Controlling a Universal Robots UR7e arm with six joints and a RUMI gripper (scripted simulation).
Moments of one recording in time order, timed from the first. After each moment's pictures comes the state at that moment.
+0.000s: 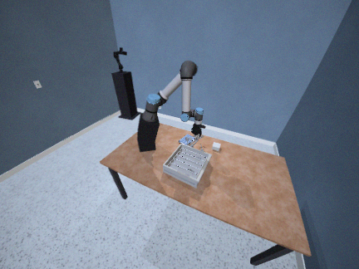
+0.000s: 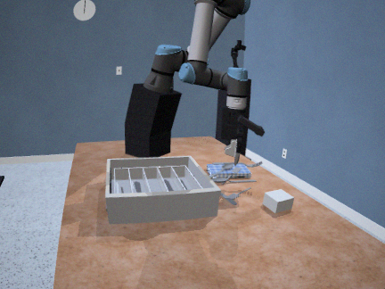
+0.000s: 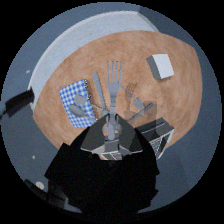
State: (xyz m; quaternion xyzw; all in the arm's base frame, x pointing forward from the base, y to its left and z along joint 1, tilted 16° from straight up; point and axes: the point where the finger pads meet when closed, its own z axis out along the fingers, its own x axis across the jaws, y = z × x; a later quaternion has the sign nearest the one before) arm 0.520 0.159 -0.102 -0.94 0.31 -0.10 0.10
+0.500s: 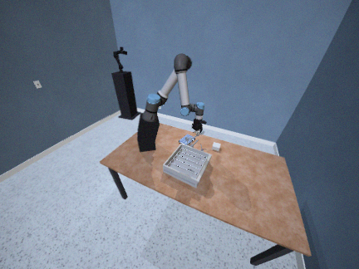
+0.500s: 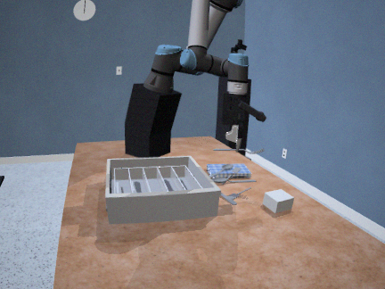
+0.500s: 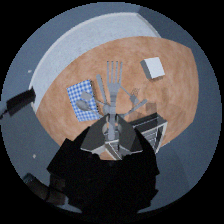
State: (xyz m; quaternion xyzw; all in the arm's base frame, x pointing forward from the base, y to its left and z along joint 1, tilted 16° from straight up) arm 0.507 0.152 -0.048 -0.94 0.31 -0.10 0.10
